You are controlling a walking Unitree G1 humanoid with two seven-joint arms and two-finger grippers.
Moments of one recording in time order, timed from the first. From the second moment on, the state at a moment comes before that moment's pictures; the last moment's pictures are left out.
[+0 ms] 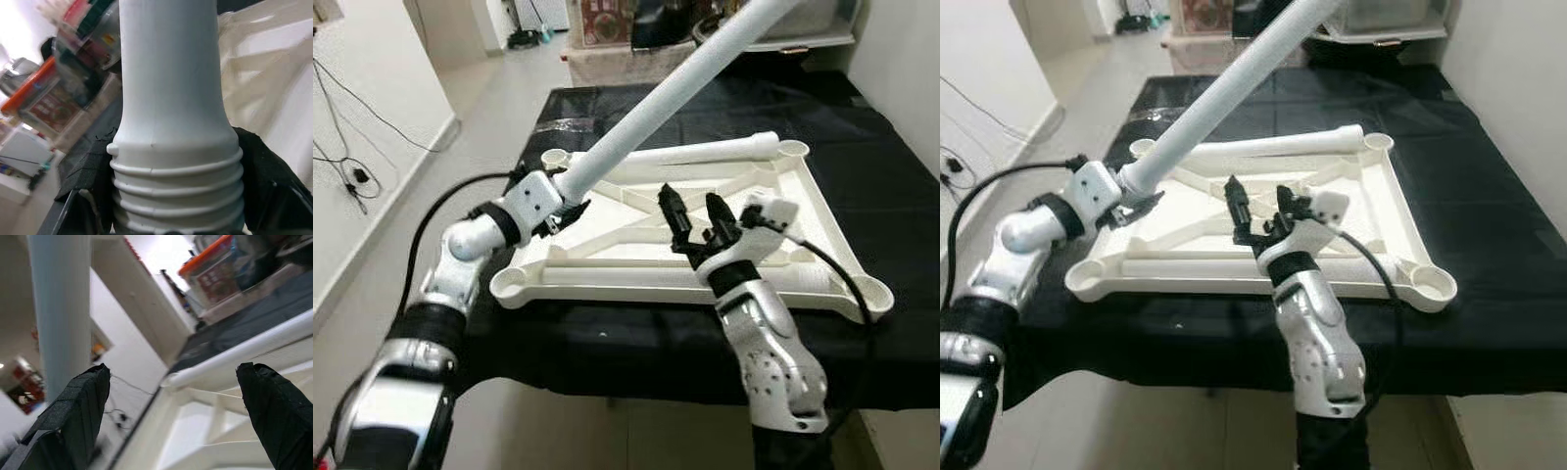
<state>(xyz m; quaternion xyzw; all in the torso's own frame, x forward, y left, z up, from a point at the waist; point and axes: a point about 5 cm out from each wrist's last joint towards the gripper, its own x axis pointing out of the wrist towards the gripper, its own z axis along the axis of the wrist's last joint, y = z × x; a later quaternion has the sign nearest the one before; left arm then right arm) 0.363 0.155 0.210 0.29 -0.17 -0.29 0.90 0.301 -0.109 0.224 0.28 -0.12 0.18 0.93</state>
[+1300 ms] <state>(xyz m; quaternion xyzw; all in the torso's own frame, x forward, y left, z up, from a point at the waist) 0.322 0.088 0.177 0.27 -0.16 -0.36 0.88 0.301 -0.090 0.231 0.30 -0.13 0.27 0.91</state>
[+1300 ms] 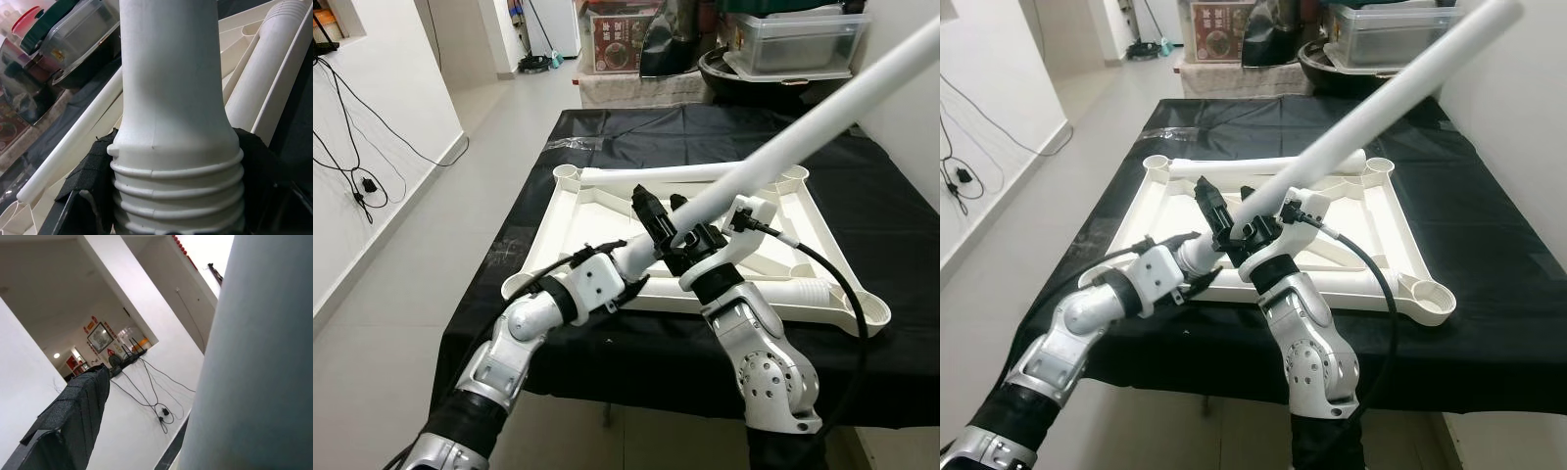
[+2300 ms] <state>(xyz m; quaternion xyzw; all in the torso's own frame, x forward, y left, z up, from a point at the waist) 0.310 0.094 0.160 0.28 -0.13 -0.37 0.87 0.308 -0.102 0.228 0.32 -0.13 0.23 0.91</state>
